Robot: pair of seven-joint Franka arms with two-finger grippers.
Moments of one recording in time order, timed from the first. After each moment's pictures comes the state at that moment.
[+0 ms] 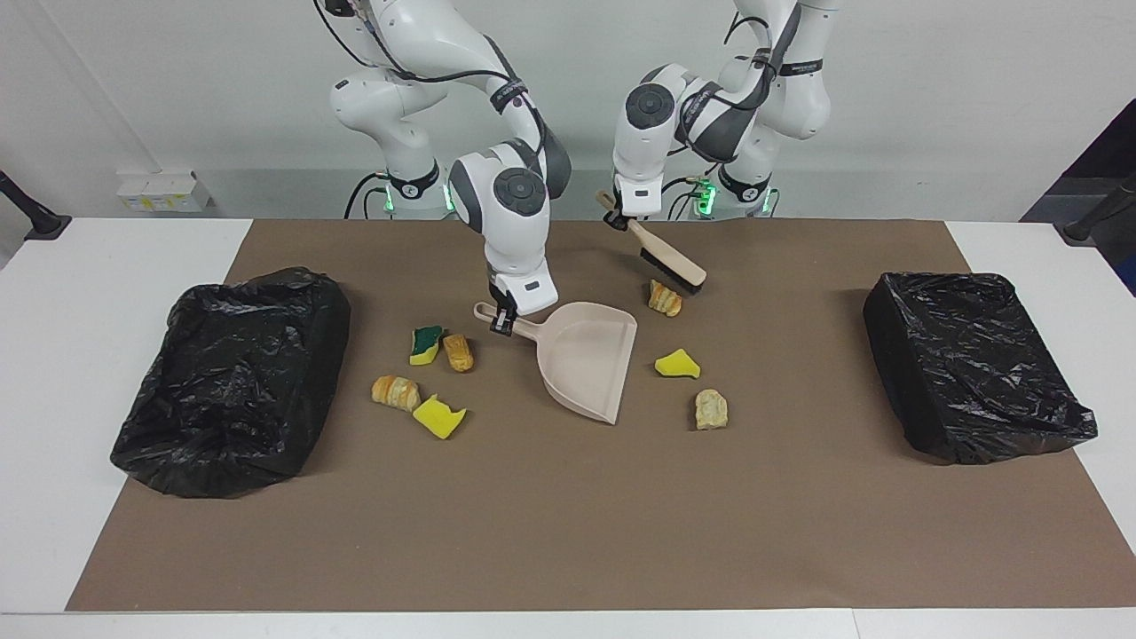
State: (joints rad) left arm -0.90 -0.18 0.04 -2.39 -0.22 2.02 -1.56; right arm 0.59 0.21 -0.10 -1.98 -0.06 2.06 -0.75
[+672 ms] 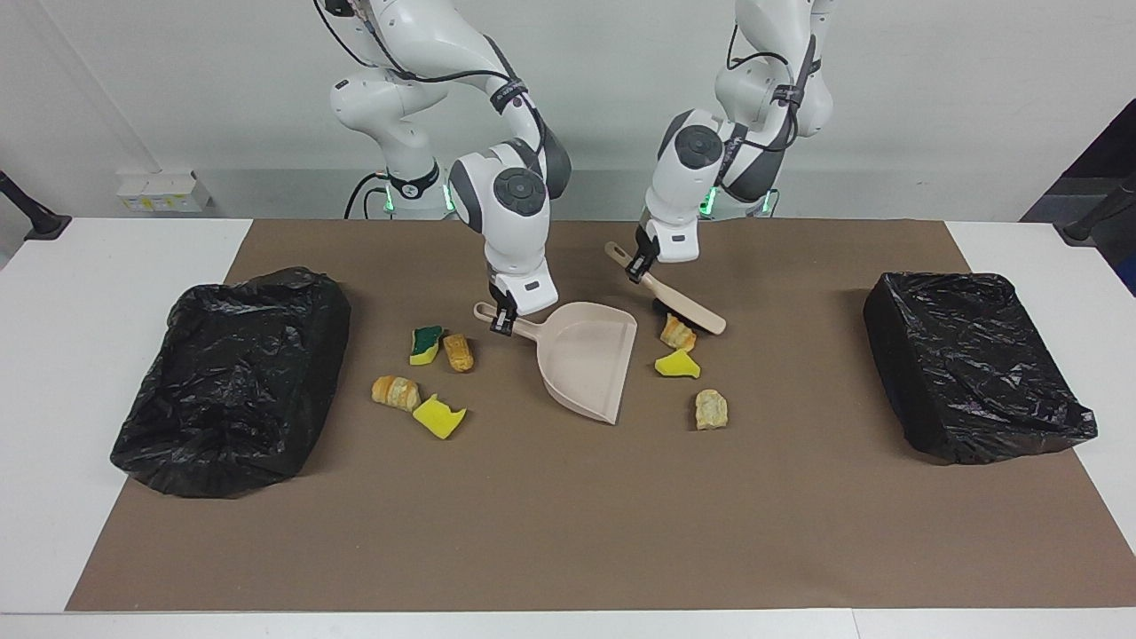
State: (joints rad) left arm -0.72 -0.06 0.07 -2.34 -0.22 2.23 -1.33; right arm 0.59 0.21 -0.10 -1.98 -0.06 2.06 -0.75
